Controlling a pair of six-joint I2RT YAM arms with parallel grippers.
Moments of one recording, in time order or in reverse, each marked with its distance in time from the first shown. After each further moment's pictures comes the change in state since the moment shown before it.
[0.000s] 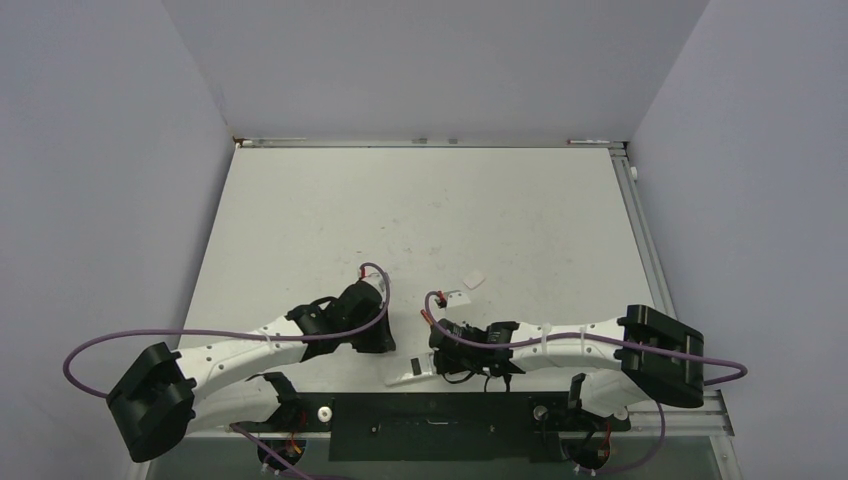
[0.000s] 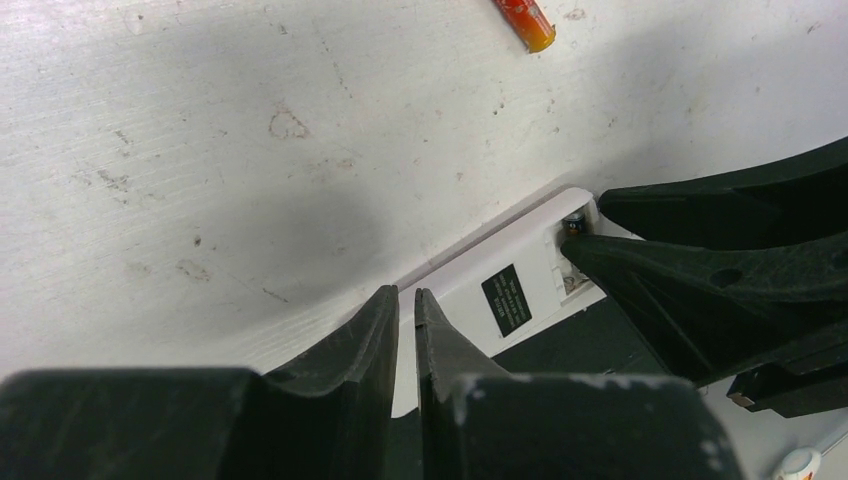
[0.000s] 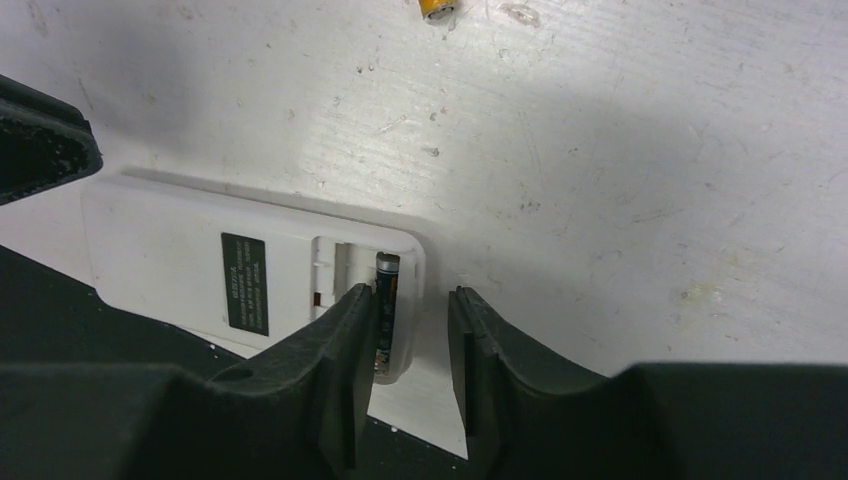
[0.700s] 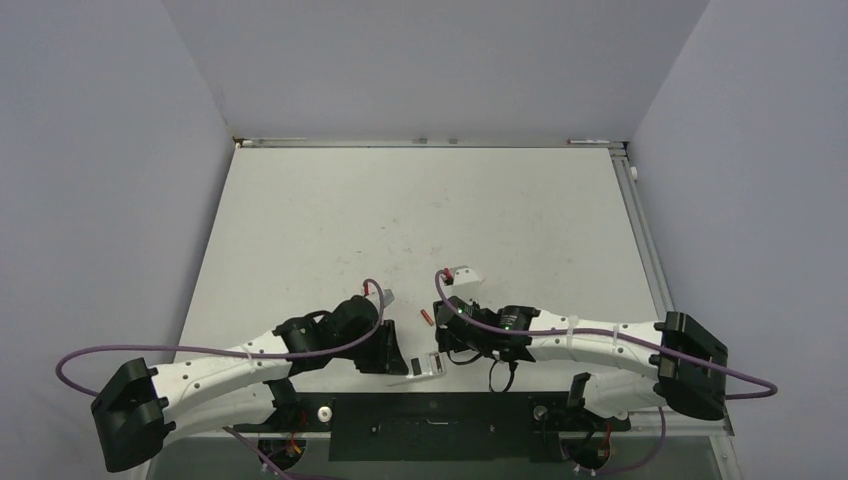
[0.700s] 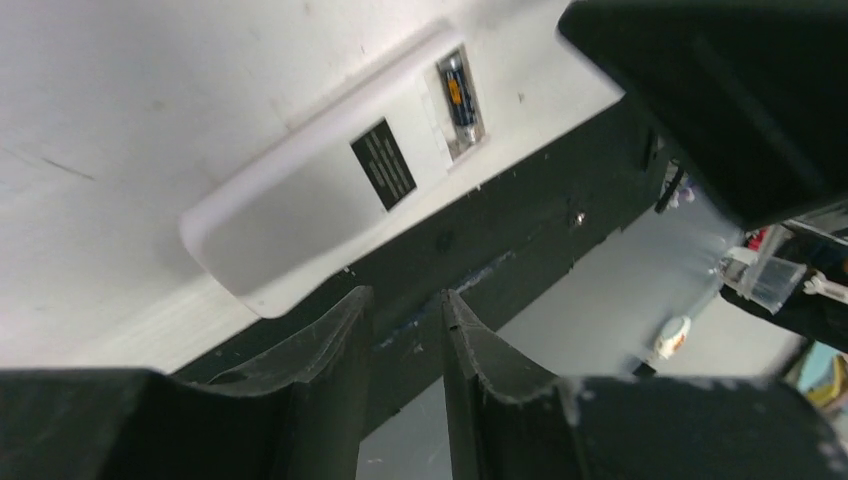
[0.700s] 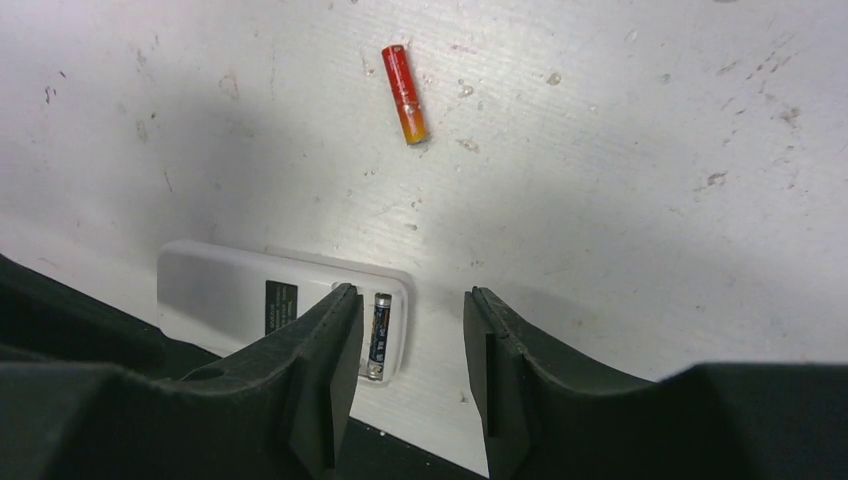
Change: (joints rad) left arm -0.092 -0.150 -0.034 -0.038 0.160 -0.163; right arm -0.070 -0.111 0.103 -0.135 0.074 -0.126
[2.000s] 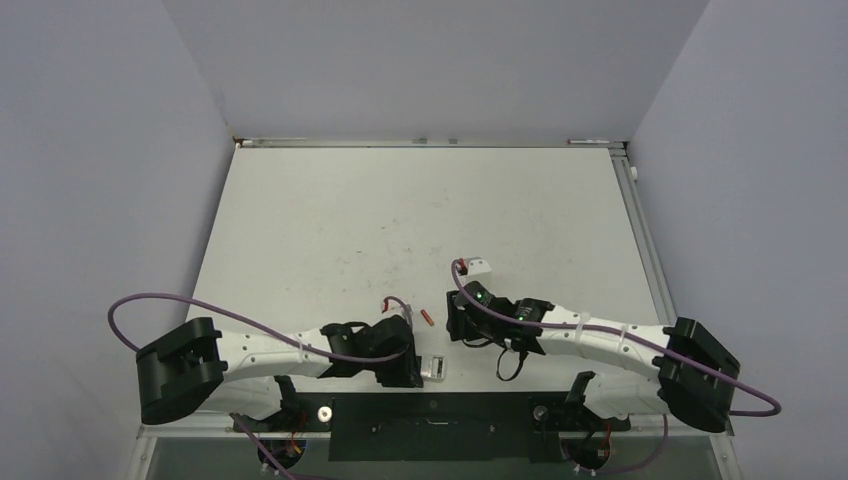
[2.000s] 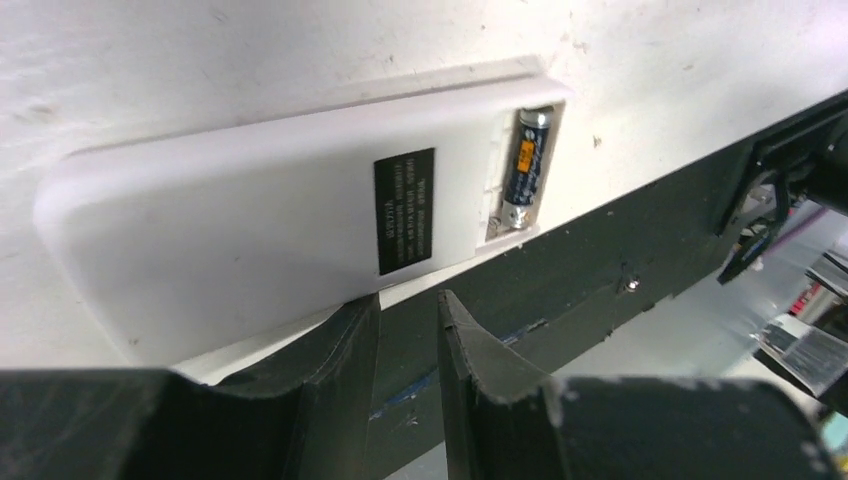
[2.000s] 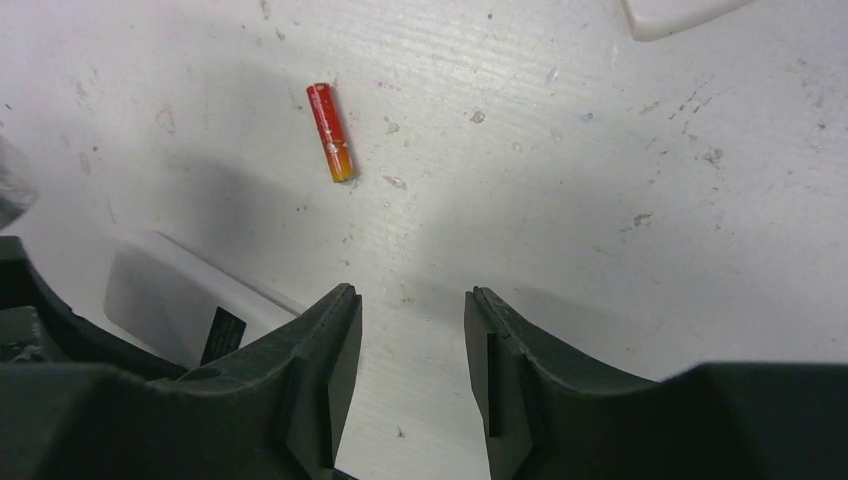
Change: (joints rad) left arm -0.205 0.318 0.009 0.188 -0.139 -0.227; right arm -0.158 -0.088 -0.094 0.080 -0.083 -0.109
